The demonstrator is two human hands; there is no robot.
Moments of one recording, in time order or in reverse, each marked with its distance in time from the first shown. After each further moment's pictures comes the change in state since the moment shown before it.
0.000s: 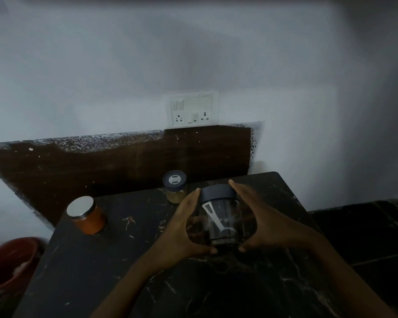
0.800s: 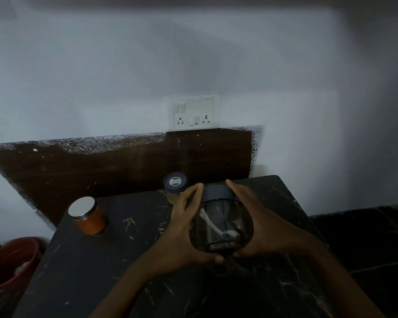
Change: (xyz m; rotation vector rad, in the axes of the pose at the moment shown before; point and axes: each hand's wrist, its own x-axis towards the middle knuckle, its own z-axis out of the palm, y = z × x) left_hand -0.005 0.027 -0.001 0.201 0.010 0.079; right_hand -0.007 -0.014 0.000 -0.010 0.049 -0.073
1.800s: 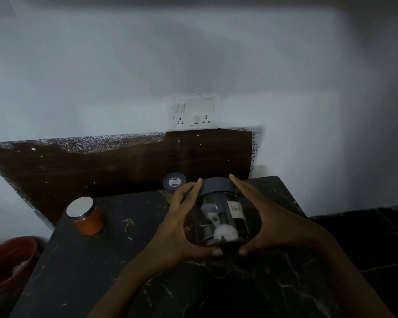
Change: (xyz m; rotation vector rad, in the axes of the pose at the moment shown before) left_hand 0.001 0.011 -0.011 -0.122 0.054 0.021; right_hand -0.001 -0.011 -0.022 0.028 -0.076 0.016
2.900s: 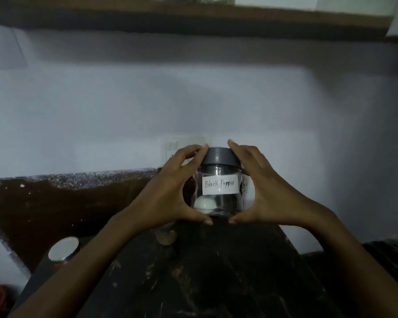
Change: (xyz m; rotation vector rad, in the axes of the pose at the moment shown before) left_hand 0.091 0.072 -0.070 0.564 0.060 0.381; right_hand 0.010 -0.066 -0.084 -0.352 0.418 -0.227
